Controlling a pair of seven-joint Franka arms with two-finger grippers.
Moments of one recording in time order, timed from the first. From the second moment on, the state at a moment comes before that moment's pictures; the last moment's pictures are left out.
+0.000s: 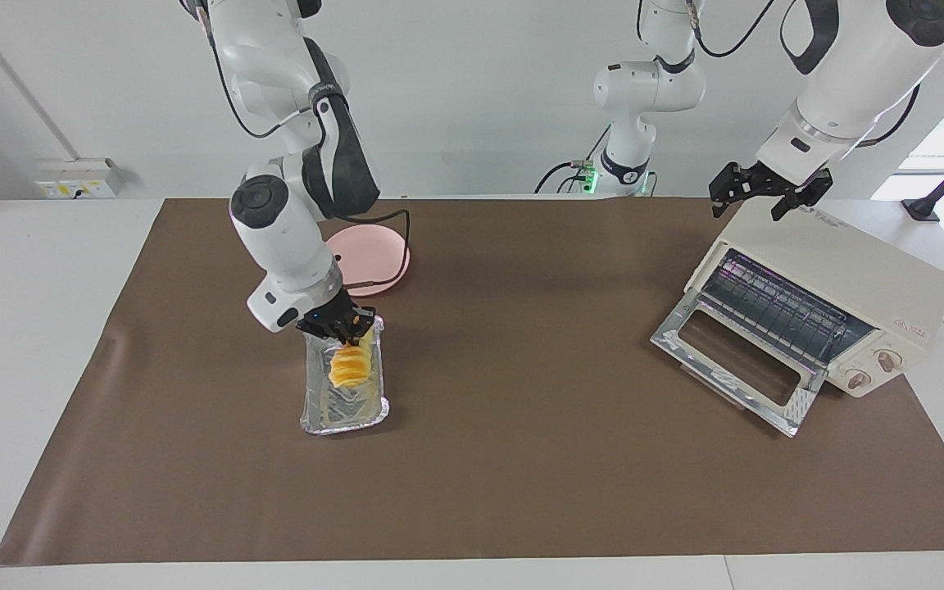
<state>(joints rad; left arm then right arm) -0.09 -0.01 -0.01 -1.60 0.01 1.44 0.07 0.24 0.23 0.00 -1.78 0.14 2.00 0.25</state>
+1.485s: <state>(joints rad) -0.09 -0.01 -0.01 -1.60 0.01 1.44 0.06 0.34 -0.22 0.00 -2.59 0.14 2.25 0.19</state>
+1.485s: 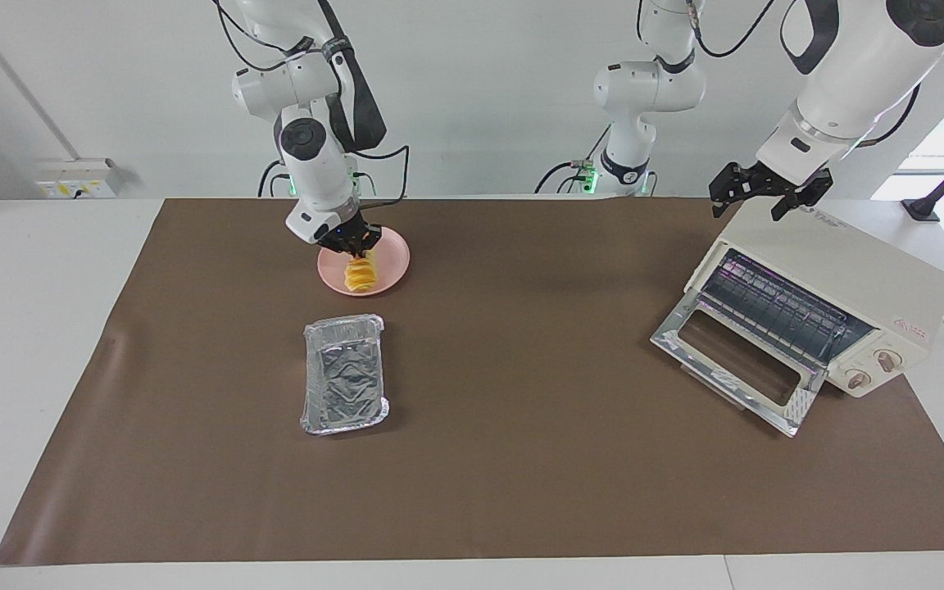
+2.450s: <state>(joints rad) -0.09 -0.01 -0.01 -1.60 0.01 1.44 0.06 0.26 -0.23 0.00 -2.26 0.14 1.90 0.19</state>
